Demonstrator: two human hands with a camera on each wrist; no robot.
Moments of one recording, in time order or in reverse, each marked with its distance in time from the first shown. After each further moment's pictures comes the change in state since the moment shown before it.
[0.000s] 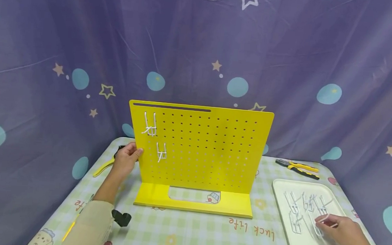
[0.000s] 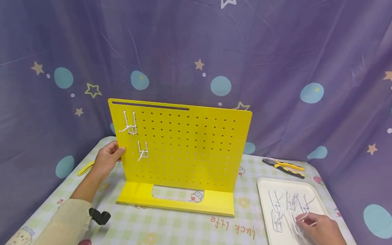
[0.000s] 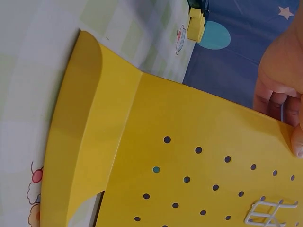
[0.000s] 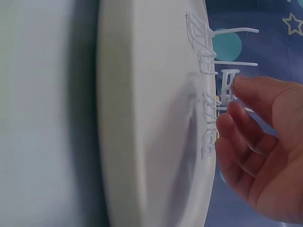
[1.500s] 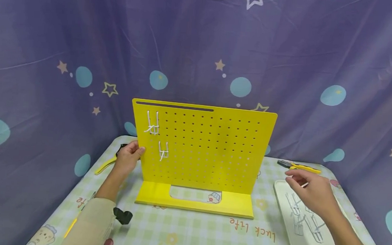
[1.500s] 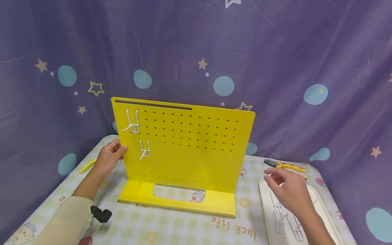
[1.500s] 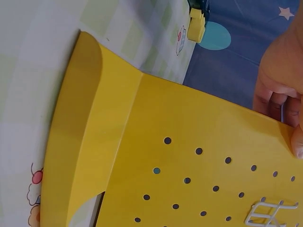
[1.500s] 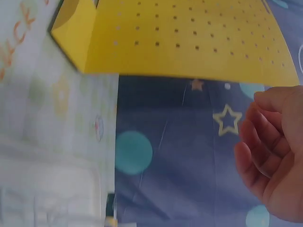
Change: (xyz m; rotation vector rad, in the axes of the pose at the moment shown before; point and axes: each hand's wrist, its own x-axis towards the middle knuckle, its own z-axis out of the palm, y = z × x) left_hand -0.001 0.002 -0.002 -0.017 -0.010 0.001; right_hand 0.074 -0.142 -0.032 0.091 0.261 -0.296
